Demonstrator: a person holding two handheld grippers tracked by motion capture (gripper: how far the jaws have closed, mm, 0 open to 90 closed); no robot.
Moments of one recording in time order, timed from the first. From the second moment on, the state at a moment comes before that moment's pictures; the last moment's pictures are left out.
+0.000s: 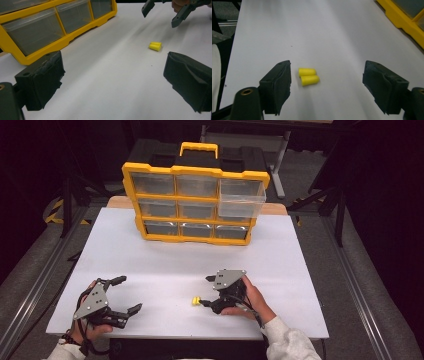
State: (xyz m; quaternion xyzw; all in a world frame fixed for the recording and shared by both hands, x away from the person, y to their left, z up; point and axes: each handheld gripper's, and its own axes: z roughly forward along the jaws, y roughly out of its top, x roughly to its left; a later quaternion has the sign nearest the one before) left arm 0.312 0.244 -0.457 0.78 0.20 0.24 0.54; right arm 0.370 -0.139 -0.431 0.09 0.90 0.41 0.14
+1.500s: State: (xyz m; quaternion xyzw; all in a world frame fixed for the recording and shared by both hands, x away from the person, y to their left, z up) left arm 0.312 0.245 -0.457 0.78 0.19 0.24 0.54; right arm 0.373 -0.135 -0.445 0.07 0.91 0.40 0.11
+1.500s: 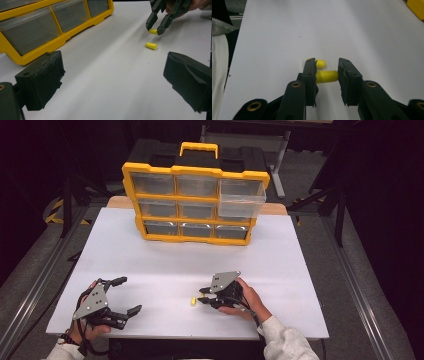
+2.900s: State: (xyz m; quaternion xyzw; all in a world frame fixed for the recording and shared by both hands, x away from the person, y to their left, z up) left arm 0.313 0.246 -0.458 0.79 0.19 0.23 0.54; right arm 0.349 -0.184 -0.376 0.10 0.84 0.49 0.22
